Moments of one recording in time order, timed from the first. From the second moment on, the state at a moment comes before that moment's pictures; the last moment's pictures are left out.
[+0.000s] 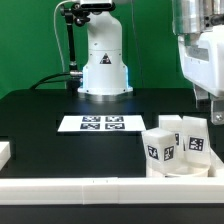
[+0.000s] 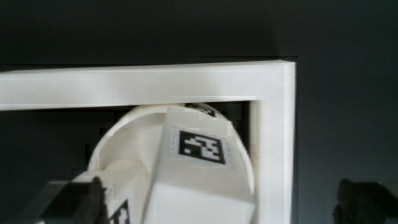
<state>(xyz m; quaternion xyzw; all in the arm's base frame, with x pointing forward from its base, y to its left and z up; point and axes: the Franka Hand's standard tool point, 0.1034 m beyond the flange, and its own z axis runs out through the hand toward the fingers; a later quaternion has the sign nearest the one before) 0.641 0.118 0.112 -0.73 0.68 0.00 0.06</state>
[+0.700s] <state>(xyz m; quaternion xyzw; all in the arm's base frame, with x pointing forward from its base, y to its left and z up) 0.642 0.114 0.115 -0.92 0.40 -0.02 0.04</state>
